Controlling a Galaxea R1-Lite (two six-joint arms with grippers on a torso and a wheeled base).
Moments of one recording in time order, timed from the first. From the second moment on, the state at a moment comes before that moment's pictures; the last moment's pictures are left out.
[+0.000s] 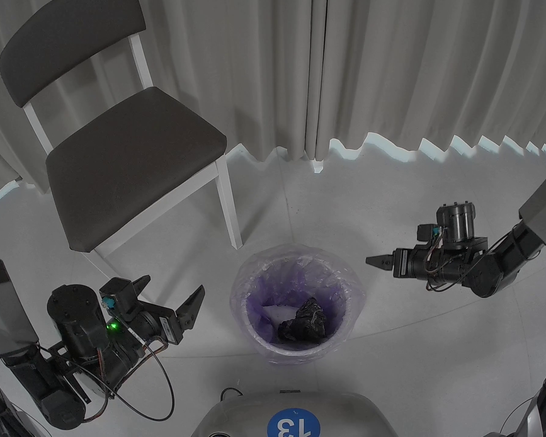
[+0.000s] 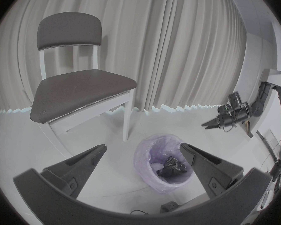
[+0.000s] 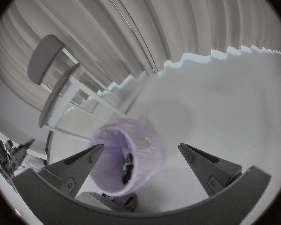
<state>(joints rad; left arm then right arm) -0.52 1.85 -0.12 -1.55 0.22 -0.12 0.21 2.15 -0.90 -0.63 0.25 0.27</state>
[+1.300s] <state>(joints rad) -0.50 1.86 -0.13 -1.55 0.23 -0.12 0.17 2.66 -1.75 -0.11 0.28 0.14</state>
